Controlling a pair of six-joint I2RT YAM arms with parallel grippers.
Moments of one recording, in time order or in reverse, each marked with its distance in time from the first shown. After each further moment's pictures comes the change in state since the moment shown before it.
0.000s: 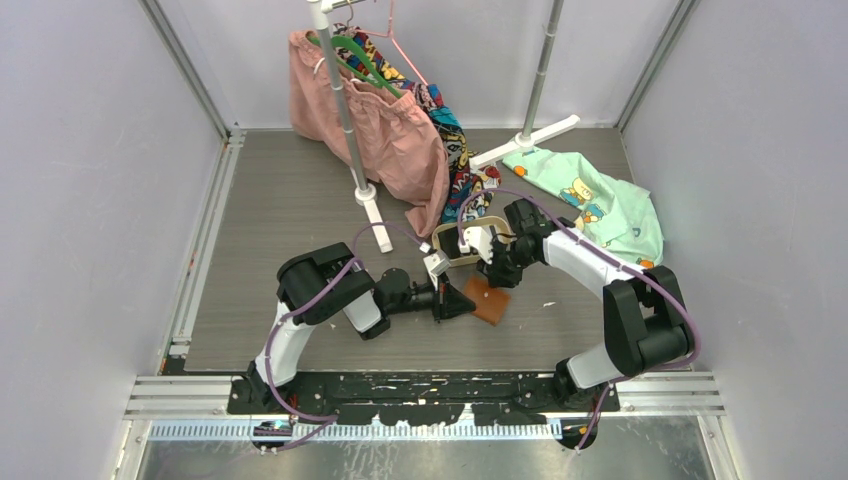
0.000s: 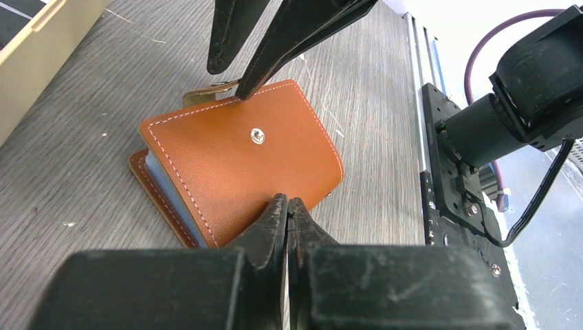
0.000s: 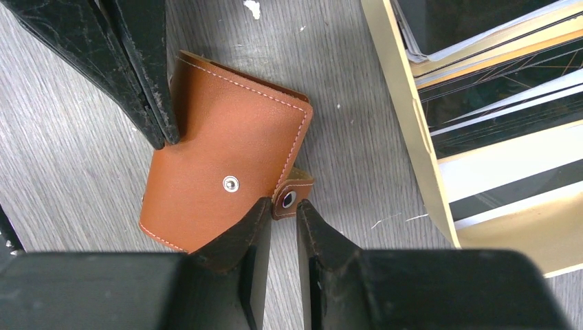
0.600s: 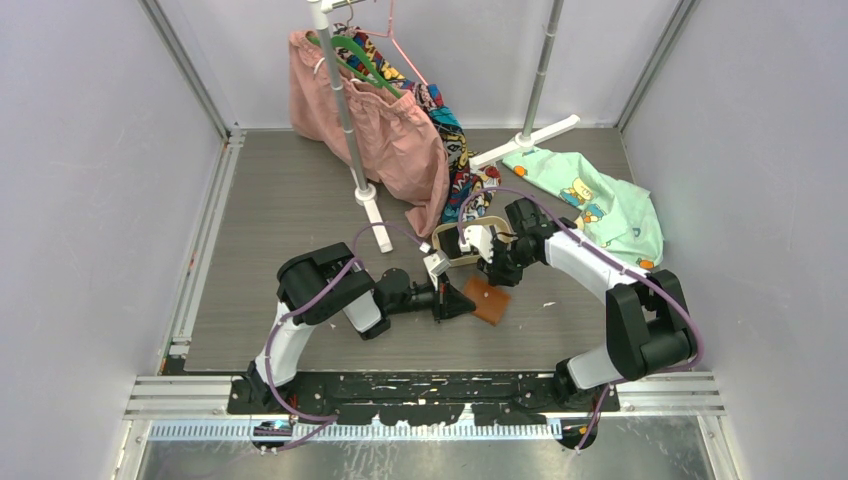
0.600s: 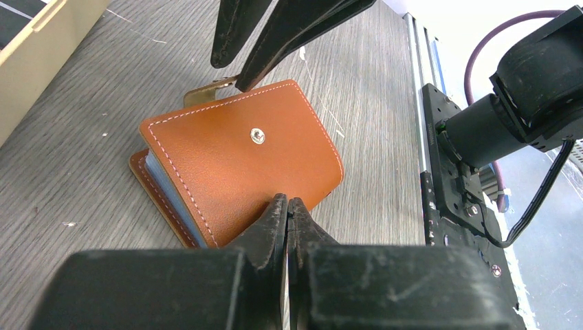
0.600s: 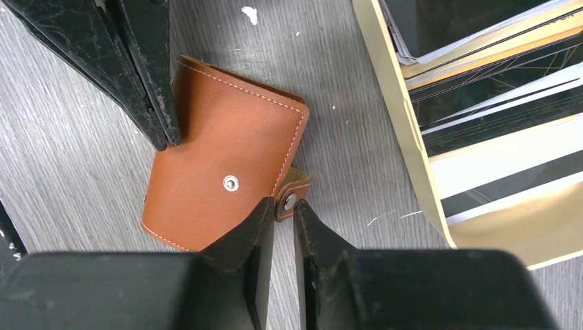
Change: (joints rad) left arm -0.001 0.000 0.000 0.000 -0.003 0.000; right arm 0.000 -0.021 0.000 0.003 -0.001 0.011
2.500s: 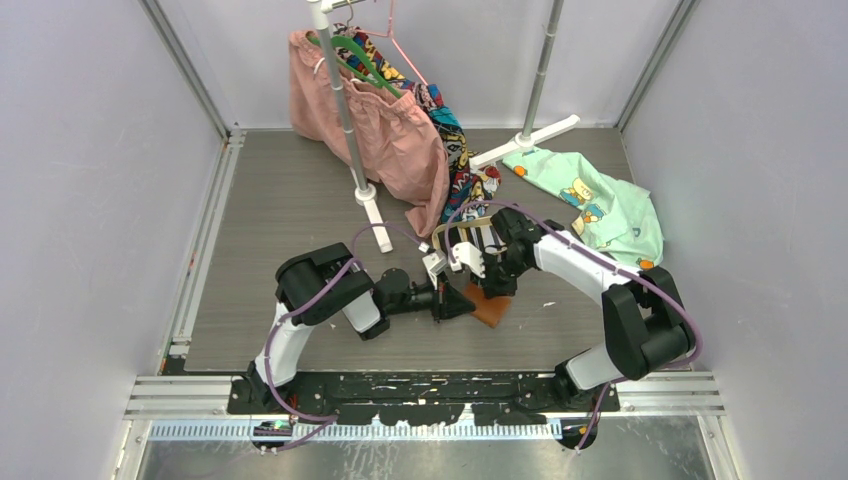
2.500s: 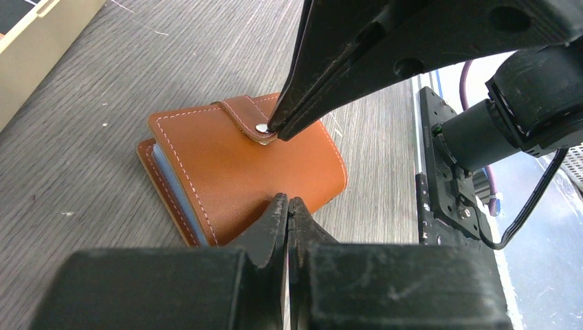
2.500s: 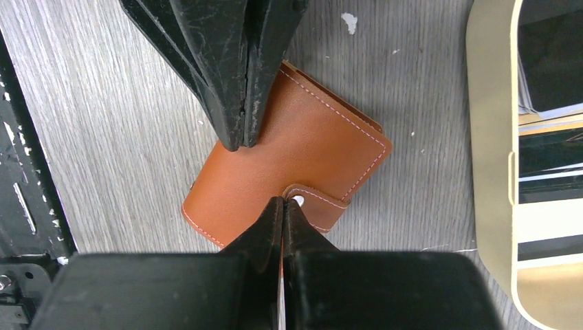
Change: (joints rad) left arm -0.001 -0.009 -0.006 -0.014 -0.008 -0.031; right arm 0.100 0.015 0.007 -0.105 0.004 -0.071
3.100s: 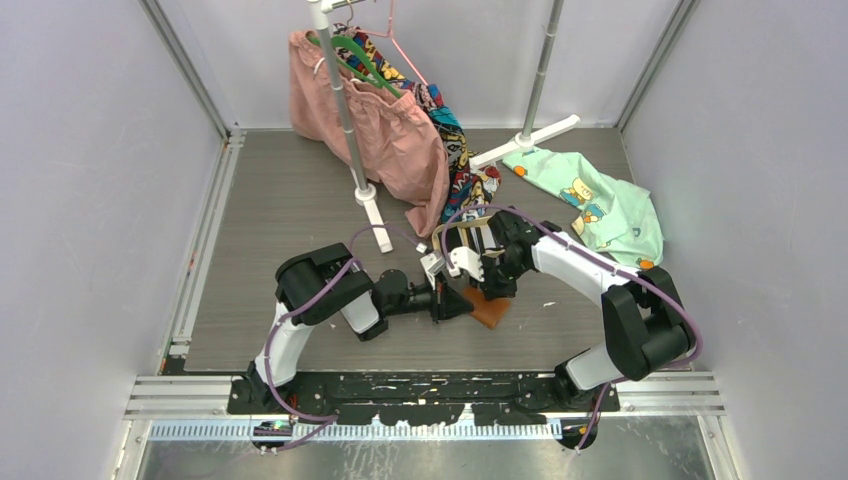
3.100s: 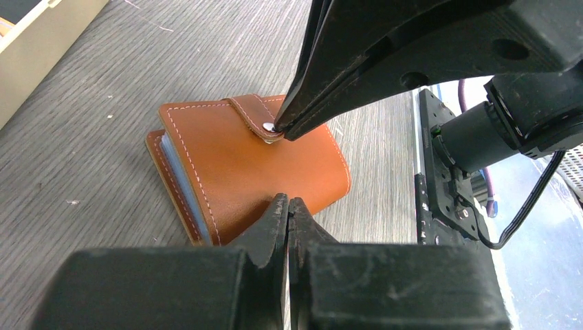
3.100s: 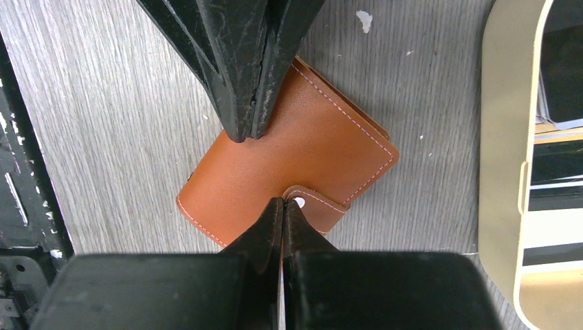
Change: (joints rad) left arm 0.002 -0.001 -0.016 0.016 -0.004 -0.015; right arm 0.025 0.000 -0.004 -0.013 0.027 -0.032
